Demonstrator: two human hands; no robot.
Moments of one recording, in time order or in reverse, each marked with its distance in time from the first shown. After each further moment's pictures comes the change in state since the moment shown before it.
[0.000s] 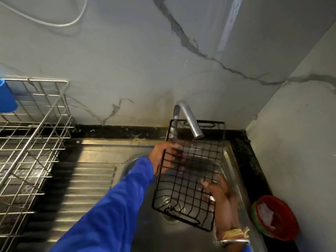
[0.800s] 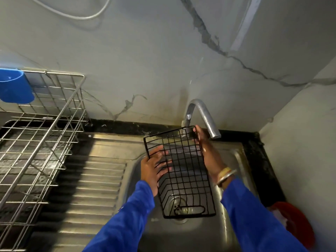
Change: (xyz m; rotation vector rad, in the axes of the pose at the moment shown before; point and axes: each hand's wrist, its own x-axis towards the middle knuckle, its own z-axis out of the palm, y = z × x) left_hand -0.026 -0.057 -0.042 -0.263 0.486 0.268; right_hand 0.082 -0.052 0.076 -0.190 -0.406 -0.080
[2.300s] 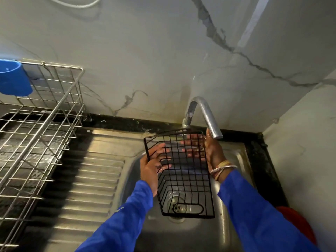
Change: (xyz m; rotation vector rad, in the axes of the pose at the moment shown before) left_hand 0.003 -0.010 0.000 -0.045 -0.055 0.181; right_hand 0.035 0.014 -0.012 0.282 -0.094 0.185
